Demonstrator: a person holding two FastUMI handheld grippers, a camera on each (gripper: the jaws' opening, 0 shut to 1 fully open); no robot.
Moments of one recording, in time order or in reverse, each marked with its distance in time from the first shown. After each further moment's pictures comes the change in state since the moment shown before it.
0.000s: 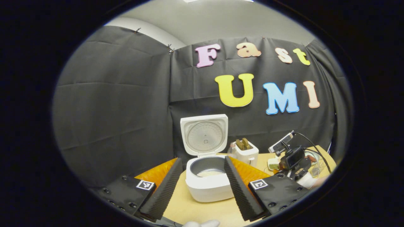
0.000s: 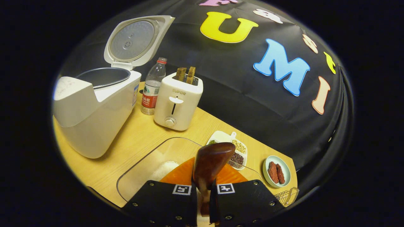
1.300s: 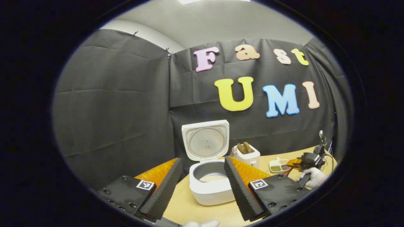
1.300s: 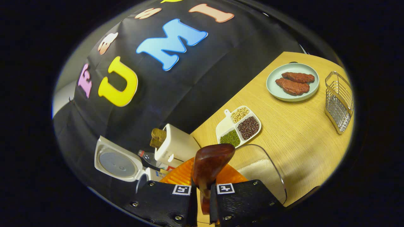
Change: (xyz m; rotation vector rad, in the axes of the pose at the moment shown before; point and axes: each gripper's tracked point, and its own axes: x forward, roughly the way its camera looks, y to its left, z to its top) left arm -0.001 0.003 0.033 0.040 -0.040 -0.009; right arm -0.016 -0.063 0.018 1.318 -0.076 0.211
